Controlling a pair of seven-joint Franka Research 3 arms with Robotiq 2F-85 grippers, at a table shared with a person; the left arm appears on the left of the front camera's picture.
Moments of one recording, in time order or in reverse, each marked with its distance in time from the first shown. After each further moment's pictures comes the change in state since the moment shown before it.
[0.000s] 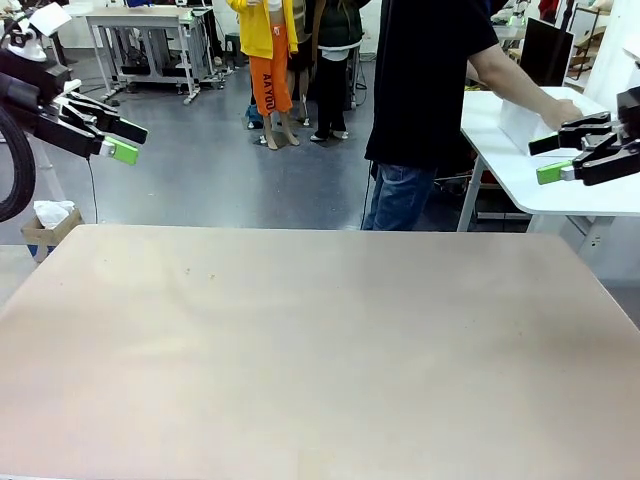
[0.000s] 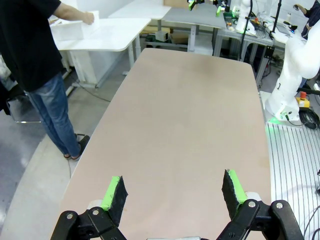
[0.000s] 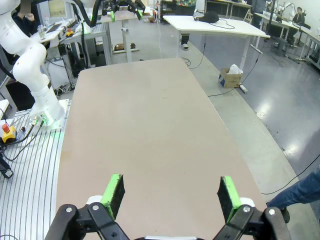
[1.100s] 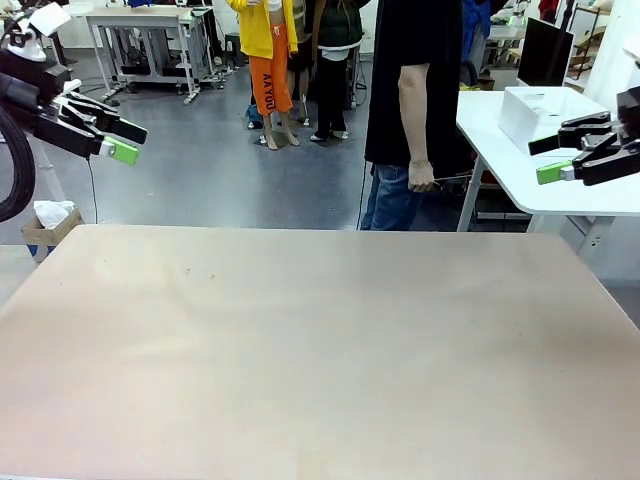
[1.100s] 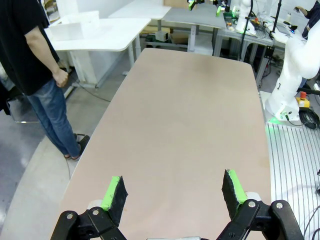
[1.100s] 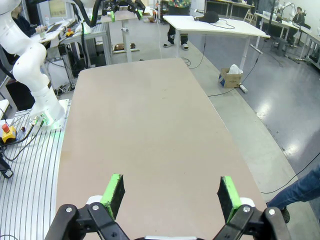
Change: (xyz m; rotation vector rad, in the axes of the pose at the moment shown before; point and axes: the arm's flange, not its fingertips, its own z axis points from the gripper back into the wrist) left arm 0.000 0.000 0.000 0.000 0.000 0.000; right arm 0.000 0.000 0.000 0.000 0.000 0.000
